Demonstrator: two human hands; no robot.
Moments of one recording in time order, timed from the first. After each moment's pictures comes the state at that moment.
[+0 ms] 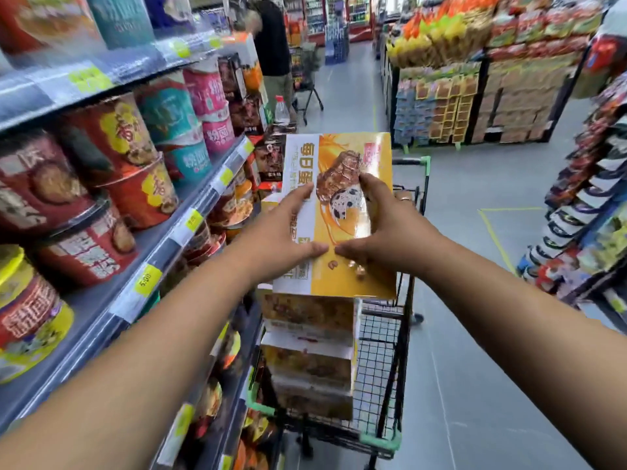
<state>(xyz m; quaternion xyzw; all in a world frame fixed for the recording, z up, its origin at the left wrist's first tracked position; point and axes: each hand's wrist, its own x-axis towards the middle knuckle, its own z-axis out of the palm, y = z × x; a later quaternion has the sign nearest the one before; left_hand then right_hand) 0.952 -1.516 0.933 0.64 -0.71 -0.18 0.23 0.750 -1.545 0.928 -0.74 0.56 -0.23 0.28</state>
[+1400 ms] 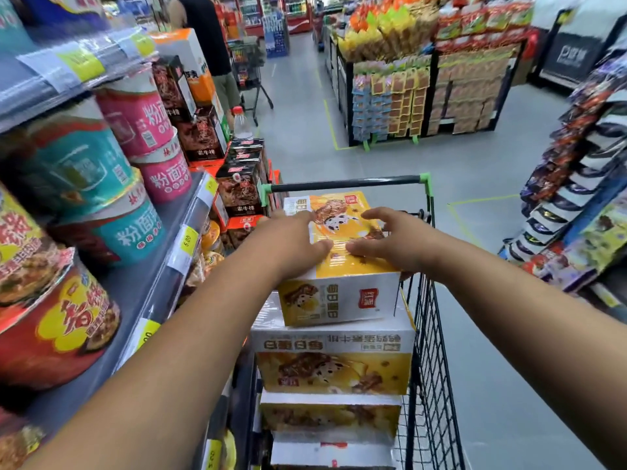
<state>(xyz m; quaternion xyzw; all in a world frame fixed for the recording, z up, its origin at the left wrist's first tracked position) 1.006 -1.746 0.939 0.67 -0.74 -0.10 -0.01 0.820 -1.741 0.922 -0.62 0.65 -0.20 0.40</state>
